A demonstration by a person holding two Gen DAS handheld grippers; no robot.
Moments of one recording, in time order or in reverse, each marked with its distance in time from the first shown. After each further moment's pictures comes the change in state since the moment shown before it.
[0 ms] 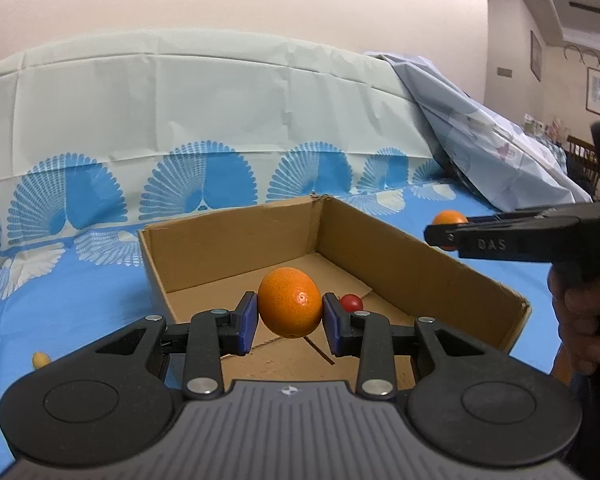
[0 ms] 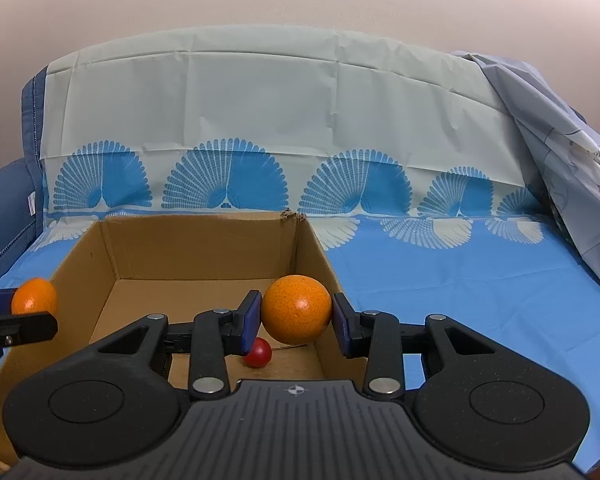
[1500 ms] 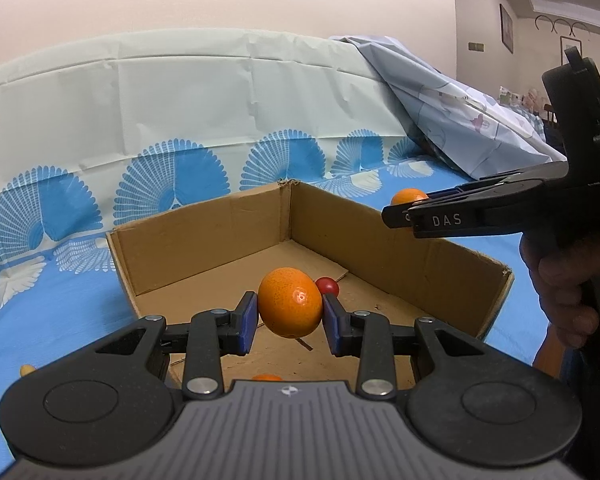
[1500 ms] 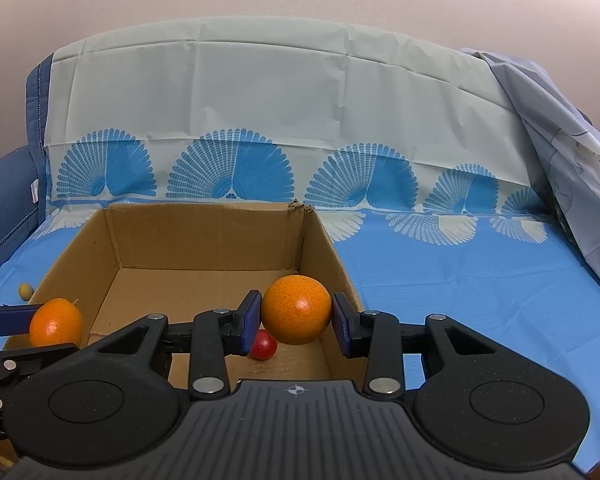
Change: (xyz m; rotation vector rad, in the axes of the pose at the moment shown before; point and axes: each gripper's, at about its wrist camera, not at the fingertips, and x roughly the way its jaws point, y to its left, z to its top) left arm 0.008 -0.023 -0.006 0.096 0.032 -0.036; right arm 0.004 0.005 -0.003 -0.024 0.021 0.006
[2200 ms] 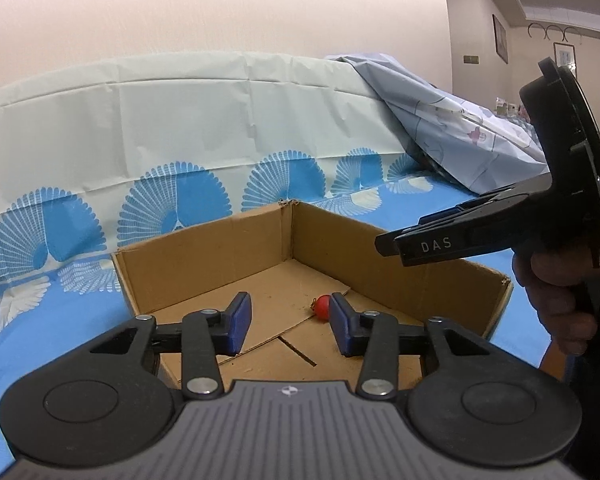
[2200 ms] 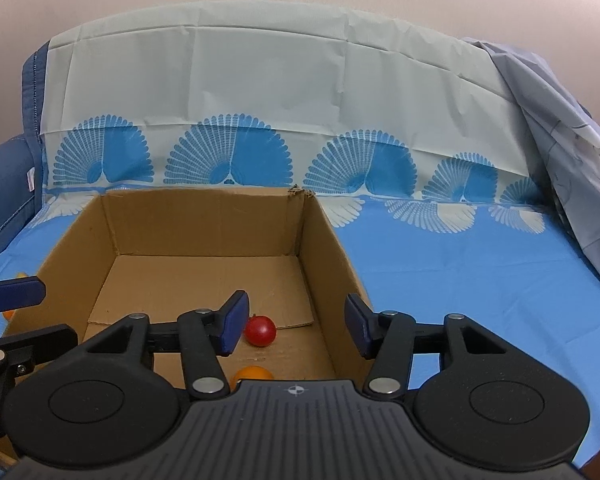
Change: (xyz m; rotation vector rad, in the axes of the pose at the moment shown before) left arm -0.007 -0.001 -0.002 0.022 -0.066 0.006; right arm 0.003 0.005 -0.001 -0.007 0.040 -0.011
